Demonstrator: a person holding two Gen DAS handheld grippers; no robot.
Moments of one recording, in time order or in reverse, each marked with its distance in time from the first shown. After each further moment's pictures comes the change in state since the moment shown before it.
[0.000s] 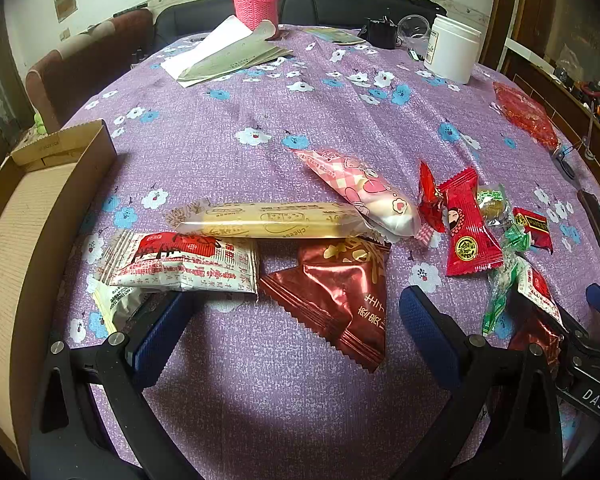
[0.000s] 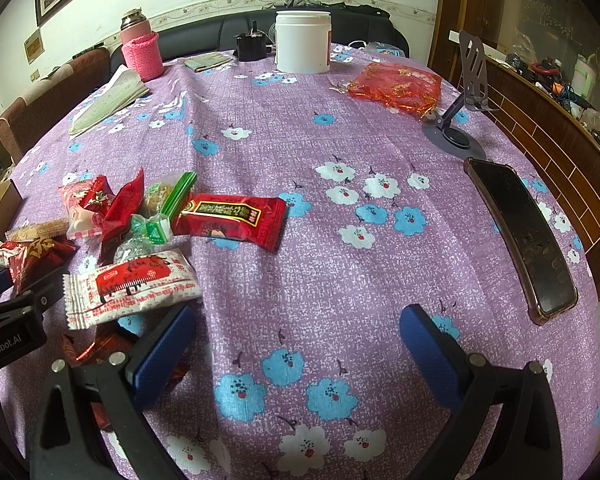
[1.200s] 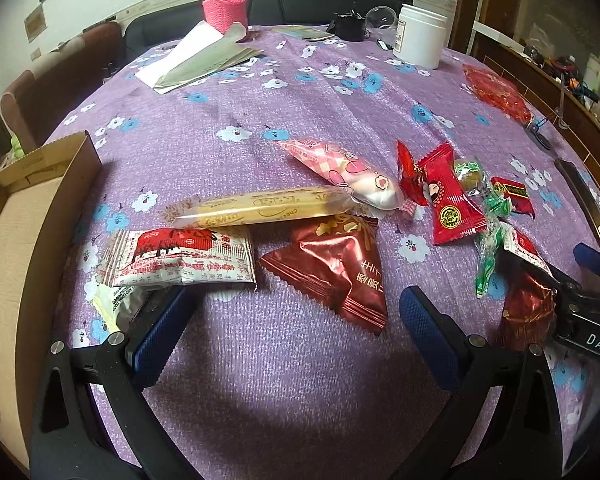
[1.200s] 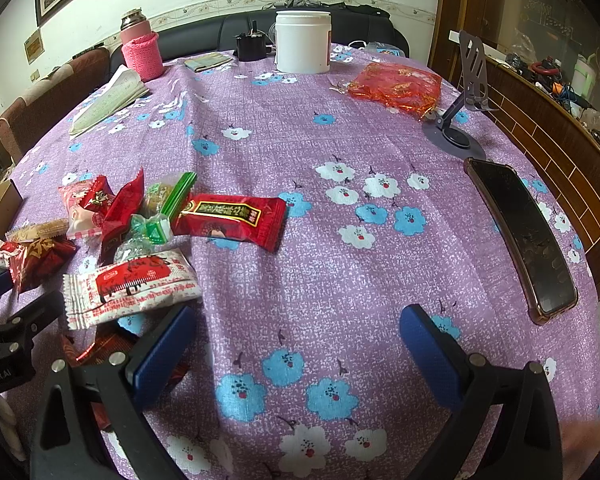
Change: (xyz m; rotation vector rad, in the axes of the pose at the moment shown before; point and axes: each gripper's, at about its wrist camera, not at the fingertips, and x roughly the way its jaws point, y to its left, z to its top) left arm -0.010 0.007 -0.011 0.096 0.001 -0.070; right arm 0.000 0.000 0.000 0.001 0.000 0.001
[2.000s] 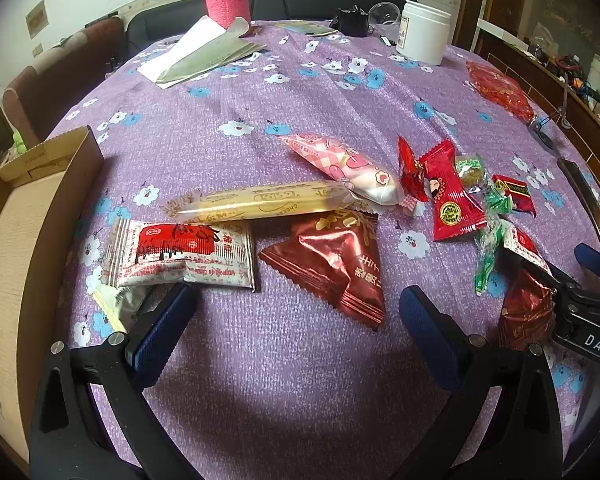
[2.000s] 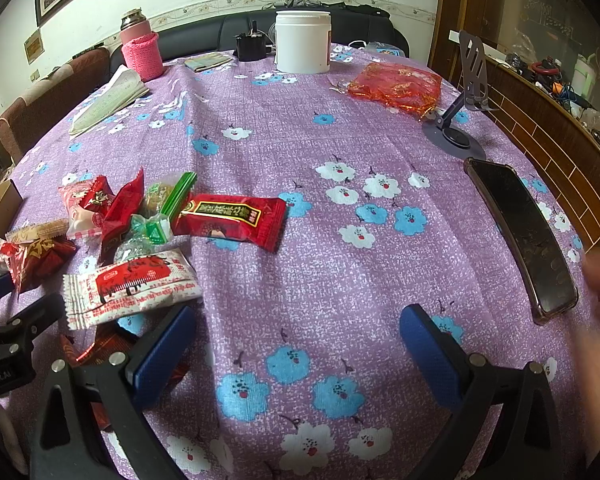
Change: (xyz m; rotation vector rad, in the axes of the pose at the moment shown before) left arm -0.002 -0.001 -0.001 -0.003 0.024 0.007; right arm 0.000 -0.001 0.000 0.000 0.000 0.000
